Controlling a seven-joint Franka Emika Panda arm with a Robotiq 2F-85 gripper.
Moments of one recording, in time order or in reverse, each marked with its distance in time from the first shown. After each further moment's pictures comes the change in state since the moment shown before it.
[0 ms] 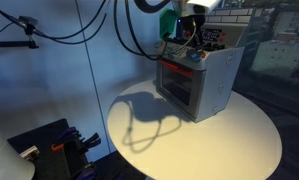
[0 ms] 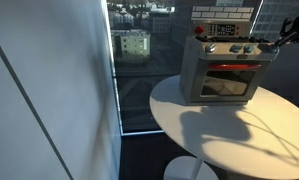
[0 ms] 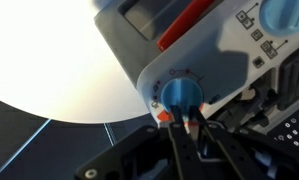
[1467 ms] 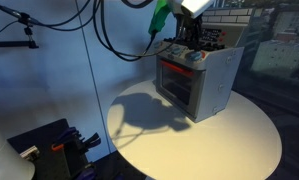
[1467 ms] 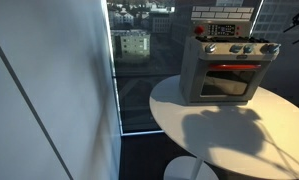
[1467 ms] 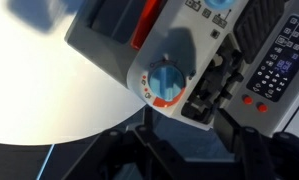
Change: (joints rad) arm -0.001 -0.125 -0.001 -0.119 0.405 0.077 -0.077
